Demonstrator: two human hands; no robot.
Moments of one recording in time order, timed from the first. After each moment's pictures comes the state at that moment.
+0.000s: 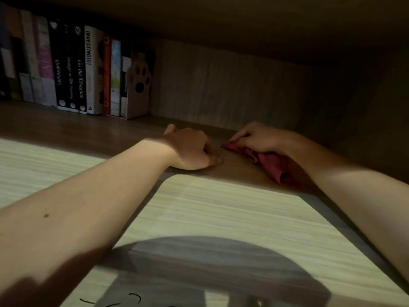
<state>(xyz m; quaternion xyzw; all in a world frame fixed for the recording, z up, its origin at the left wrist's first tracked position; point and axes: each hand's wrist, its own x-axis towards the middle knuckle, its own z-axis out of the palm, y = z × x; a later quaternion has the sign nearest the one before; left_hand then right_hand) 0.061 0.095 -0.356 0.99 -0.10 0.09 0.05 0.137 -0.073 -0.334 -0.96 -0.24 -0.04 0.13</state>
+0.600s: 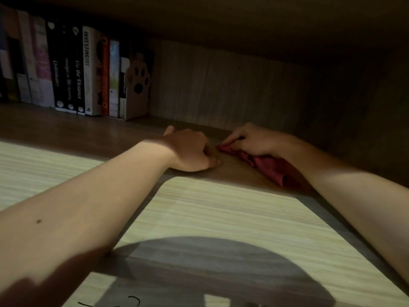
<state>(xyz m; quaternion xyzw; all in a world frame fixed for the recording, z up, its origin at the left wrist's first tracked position) 0.061 0.095 -0.355 0.99 -0.10 0.09 0.06 0.137 -0.066 -0.335 -0.95 -0.27 -0.02 0.14</state>
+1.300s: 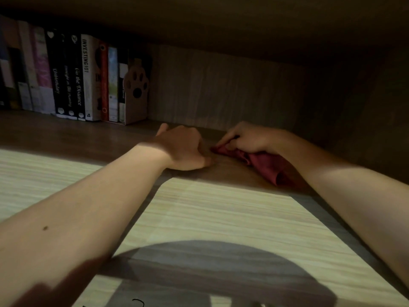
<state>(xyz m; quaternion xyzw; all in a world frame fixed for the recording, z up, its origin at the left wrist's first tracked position) 0.063 0.100 -0.354 0.98 -0.07 0.15 0.06 0.136 -0.059 -0.329 -0.95 -0.28 0.00 0.14</state>
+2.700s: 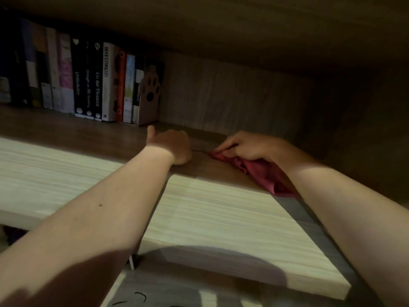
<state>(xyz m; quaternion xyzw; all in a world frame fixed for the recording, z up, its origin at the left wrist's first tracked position) 0.053 0.121 -0.353 0.99 0.07 0.10 0.04 0.109 -0.040 -0.329 -0.95 -0.29 0.03 0.12</state>
